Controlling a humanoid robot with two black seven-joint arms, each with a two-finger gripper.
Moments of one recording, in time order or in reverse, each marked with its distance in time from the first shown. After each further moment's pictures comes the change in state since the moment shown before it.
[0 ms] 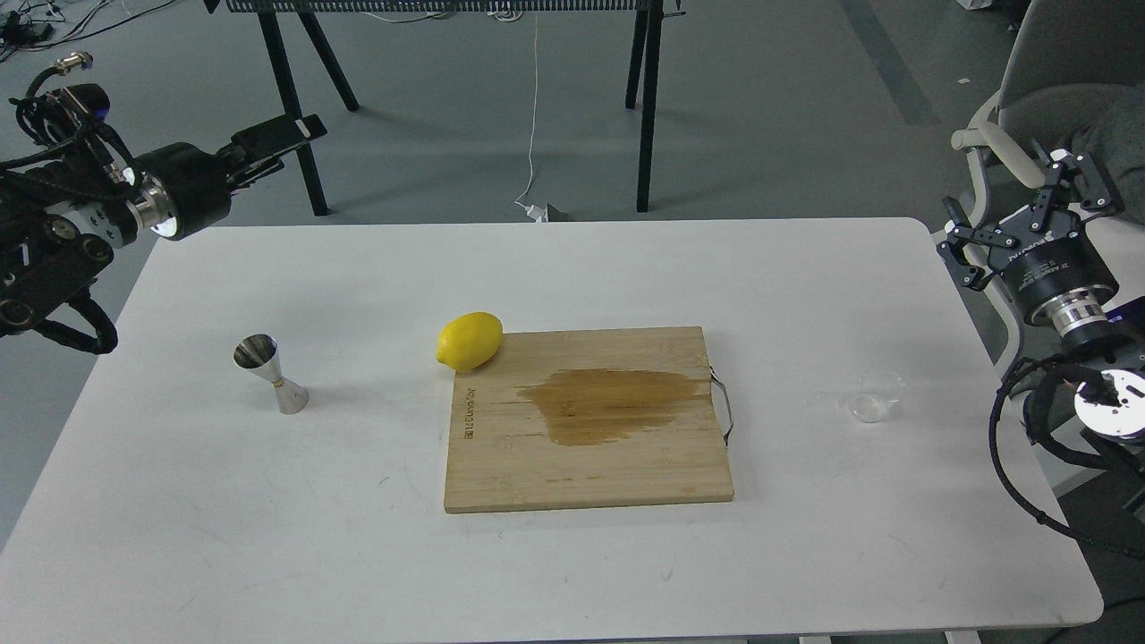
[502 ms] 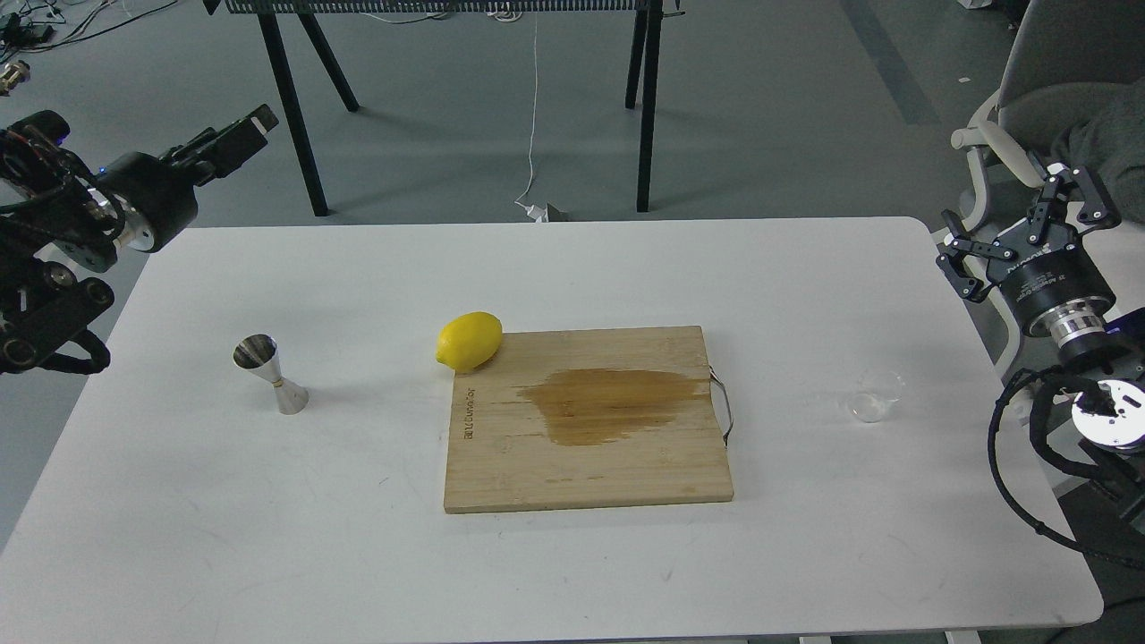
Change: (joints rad) left arm 0.117 0.036 -0.001 -0.010 0.033 0.316 0.000; right arm -0.019 0.010 -0.001 -0.019 0.000 0.000 0.000
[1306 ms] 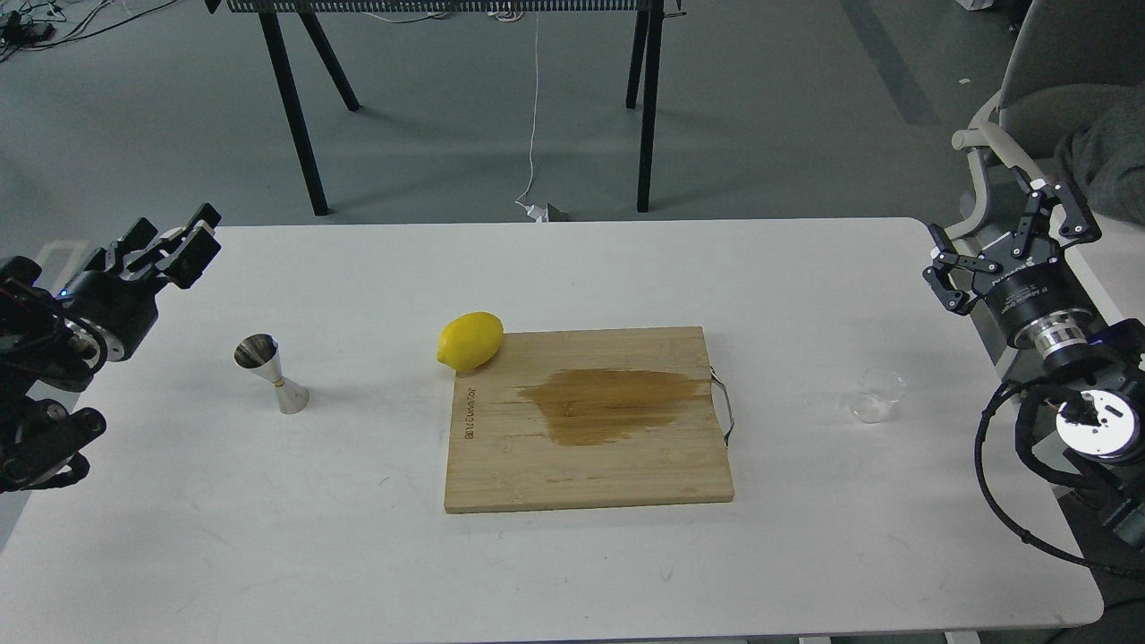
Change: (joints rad) left arm 0.237 0.017 -0.001 -0.046 0.013 0.301 0.000; right arm -0.010 0.032 -0.002 -0.018 -0.003 0.000 0.000
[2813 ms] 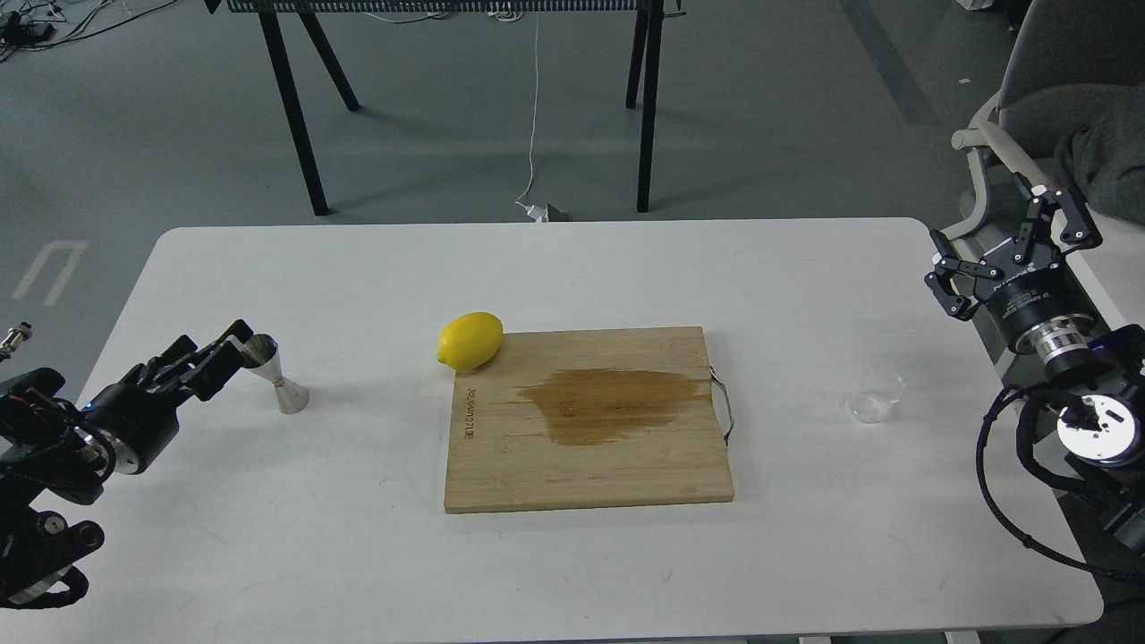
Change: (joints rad) left arm 0.229 0.094 -0.011 -0.234 -0.001 0.000 0.000; right arm -0.009 0.001 0.000 -0.006 0.000 0.000 0.000
